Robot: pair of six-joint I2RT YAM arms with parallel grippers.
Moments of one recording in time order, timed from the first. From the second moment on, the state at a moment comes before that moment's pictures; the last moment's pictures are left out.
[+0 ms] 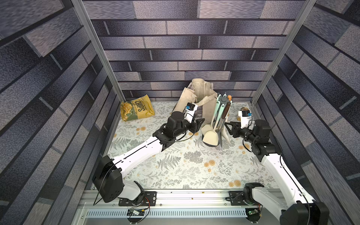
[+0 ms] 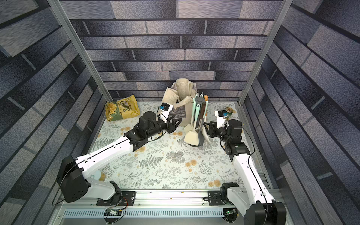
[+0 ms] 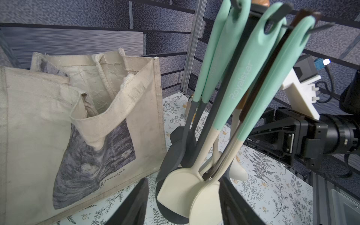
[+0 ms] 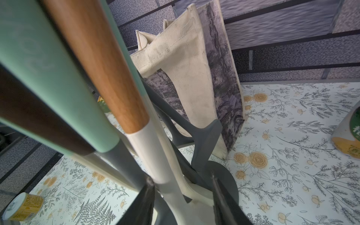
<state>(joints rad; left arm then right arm) -0.75 1.43 1.14 0.11 0.14 -0.15 0.09 1.00 0.75 -0.12 -0.51 0.18</state>
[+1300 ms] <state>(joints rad) -1.02 1.48 1.13 0.35 -0.04 0.03 0.18 1.09 0.82 -0.09 -0.45 0.03</state>
